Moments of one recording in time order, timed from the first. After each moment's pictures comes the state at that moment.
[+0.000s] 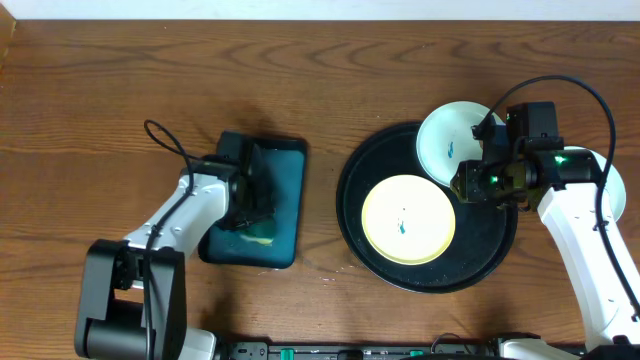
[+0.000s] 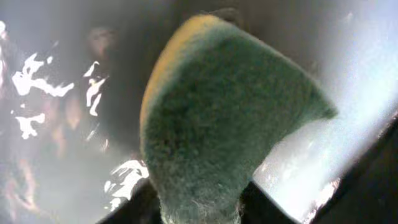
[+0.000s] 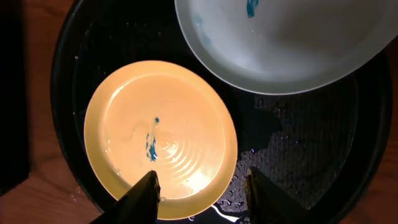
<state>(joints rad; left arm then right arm) -0.17 1.64 0.89 -0.72 0.13 -0.50 0.06 1.40 1.11 -0.97 -0.23 0.09</state>
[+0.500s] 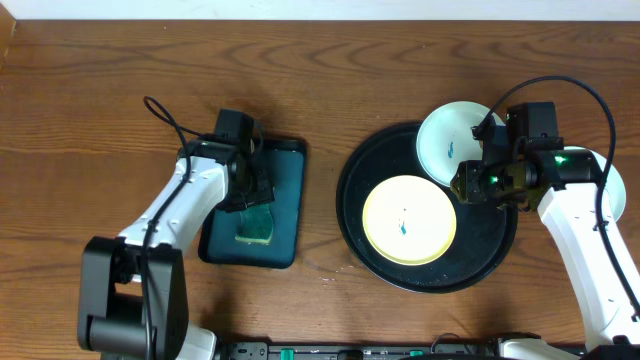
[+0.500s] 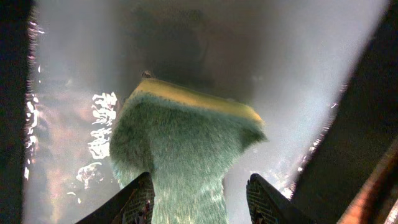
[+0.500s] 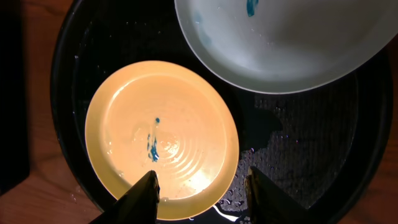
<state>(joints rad) -0.17 1.67 1.02 -0.77 0.12 -0.40 0.06 1.40 1.11 -0.97 -0.23 0.09</state>
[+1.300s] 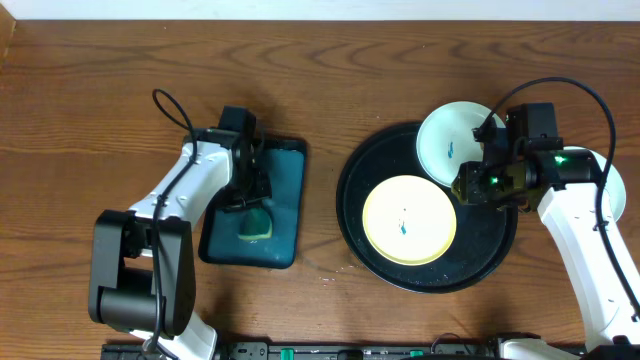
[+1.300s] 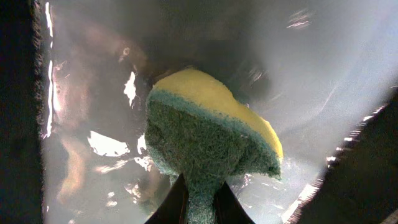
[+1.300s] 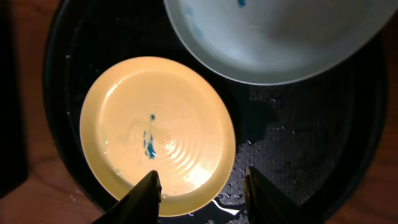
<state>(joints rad) -0.17 1.77 1.12 -0.91 0.10 -0.38 0.06 1.40 1.11 -0.99 -0.21 0.12</state>
